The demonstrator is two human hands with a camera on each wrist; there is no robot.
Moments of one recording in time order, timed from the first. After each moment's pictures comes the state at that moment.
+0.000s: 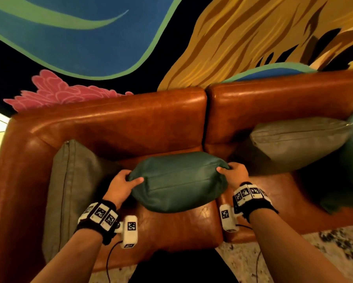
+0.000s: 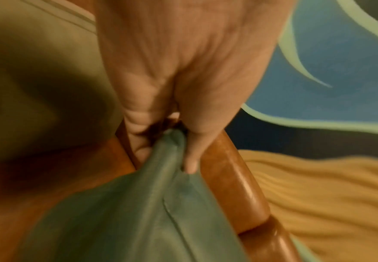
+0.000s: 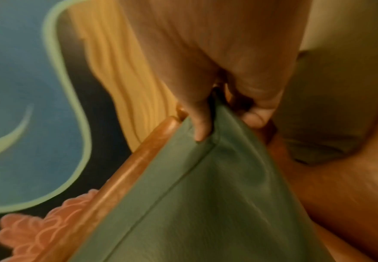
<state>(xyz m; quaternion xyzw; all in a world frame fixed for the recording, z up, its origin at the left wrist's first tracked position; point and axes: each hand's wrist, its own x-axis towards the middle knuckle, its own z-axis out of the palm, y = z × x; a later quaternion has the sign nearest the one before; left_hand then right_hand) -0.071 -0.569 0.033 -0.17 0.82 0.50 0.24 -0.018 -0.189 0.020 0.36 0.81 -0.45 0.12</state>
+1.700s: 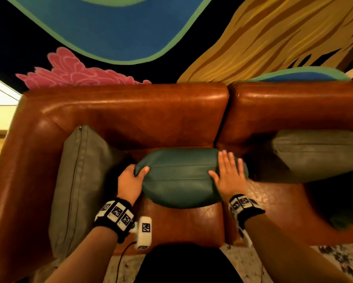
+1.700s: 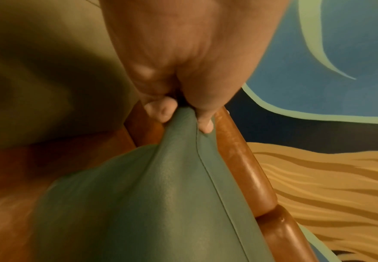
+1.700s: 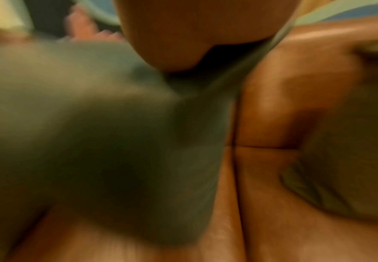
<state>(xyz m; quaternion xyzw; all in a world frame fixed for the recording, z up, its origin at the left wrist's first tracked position) -0.071 -0.573 0.028 -0.20 0.87 0.43 0.14 -0.029 -0.246 -0.021 0.11 0.98 -0.09 0.13</state>
